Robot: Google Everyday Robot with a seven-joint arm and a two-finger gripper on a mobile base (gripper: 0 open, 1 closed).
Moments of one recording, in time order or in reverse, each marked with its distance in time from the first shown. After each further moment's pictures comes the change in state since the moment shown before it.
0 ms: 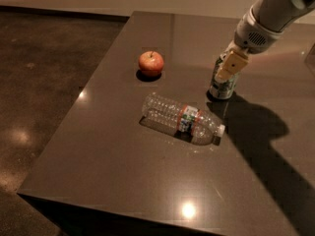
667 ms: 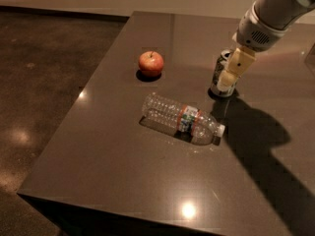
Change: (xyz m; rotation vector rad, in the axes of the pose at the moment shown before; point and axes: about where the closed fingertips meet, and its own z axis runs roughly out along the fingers) arm 0.001 0.004 -0.013 0.044 0.015 -0.039
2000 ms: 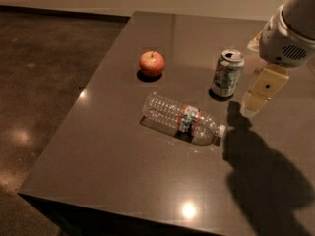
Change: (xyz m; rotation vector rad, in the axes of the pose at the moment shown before) arm 0.033 0.078 -0.054 0.006 0.079 -0.107
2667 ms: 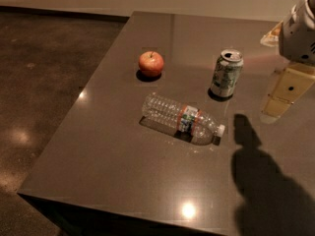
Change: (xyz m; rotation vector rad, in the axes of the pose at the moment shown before) arm 0.008 0.026 -0.039 0.021 0.027 -0.047
